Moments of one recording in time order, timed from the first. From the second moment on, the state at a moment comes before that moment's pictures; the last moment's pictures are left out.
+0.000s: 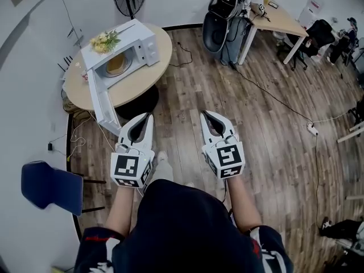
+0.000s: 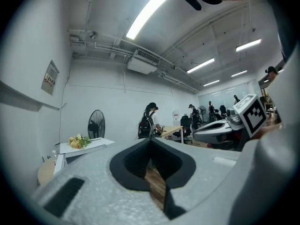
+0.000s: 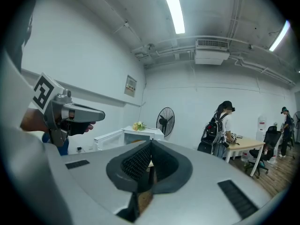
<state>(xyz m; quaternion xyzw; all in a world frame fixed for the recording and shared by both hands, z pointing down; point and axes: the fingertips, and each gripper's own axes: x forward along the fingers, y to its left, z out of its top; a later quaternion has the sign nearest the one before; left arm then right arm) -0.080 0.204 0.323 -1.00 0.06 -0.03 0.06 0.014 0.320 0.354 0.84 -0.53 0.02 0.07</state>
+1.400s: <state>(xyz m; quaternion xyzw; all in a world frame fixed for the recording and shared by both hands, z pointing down) 0.050 -0.014 0.356 -0.99 0.10 -0.07 0.02 0.146 0.076 0.377 0.80 -0.59 0.05 0.09</state>
